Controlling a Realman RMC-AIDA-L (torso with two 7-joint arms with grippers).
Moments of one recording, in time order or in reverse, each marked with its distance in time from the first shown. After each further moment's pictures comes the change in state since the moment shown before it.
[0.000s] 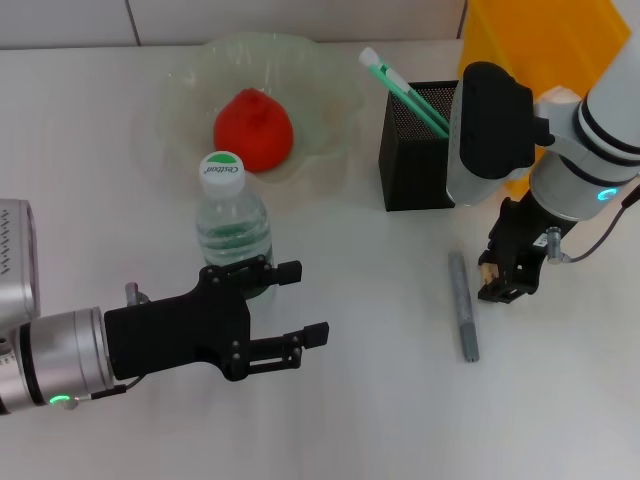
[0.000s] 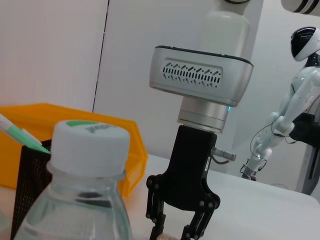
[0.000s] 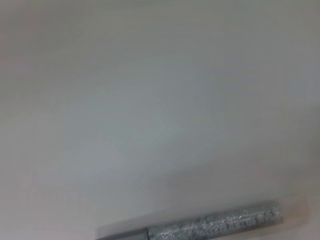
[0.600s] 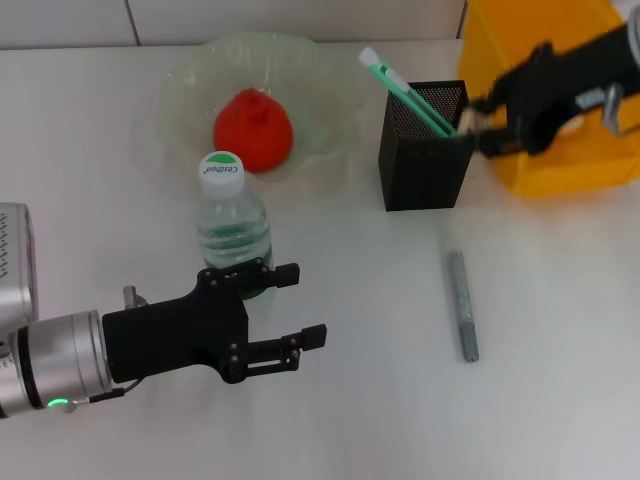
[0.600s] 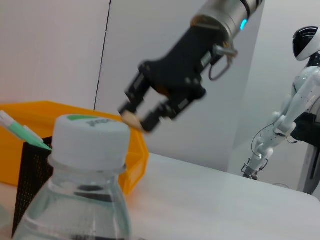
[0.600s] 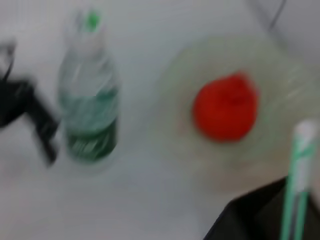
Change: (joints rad) left arm 0.007 0.000 0.000 -0.001 0.000 -0.002 0.001; right arm -0.138 -0.009 0.407 -0.494 0.261 -0.165 -0.037
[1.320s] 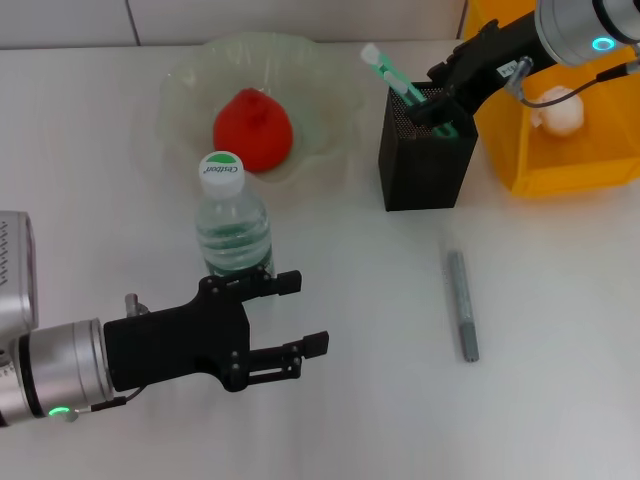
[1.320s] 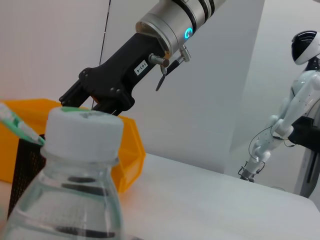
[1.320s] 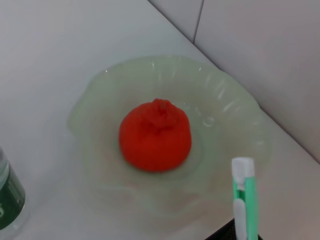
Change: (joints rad) left arm 0.003 0.000 0.000 -0.021 0.000 0.008 0.004; right arm 0.143 0.003 -0.094 0.310 -0.103 0.317 0.144
